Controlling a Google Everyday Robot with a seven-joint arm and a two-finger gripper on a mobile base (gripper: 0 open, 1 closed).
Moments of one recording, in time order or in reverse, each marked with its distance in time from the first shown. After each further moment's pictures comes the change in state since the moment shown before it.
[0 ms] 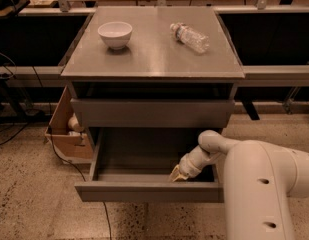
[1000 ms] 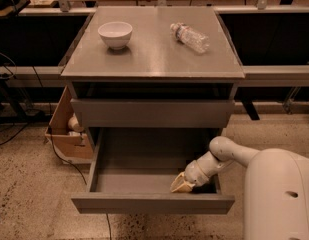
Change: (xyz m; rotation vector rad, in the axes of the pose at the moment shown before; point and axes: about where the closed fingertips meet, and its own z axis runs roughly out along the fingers) arm -0.008 0.063 -0.019 -0.129 -0.166 0.067
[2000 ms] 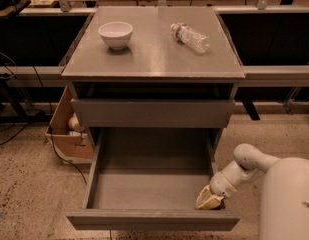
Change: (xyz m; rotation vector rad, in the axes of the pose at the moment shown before) arm 0.084 0.064 -0.054 -0.111 0.066 0.063
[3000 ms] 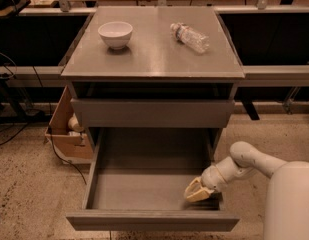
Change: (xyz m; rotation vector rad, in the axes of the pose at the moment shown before) arm -0.051 -0.013 0.001 0.040 -0.144 -0.091
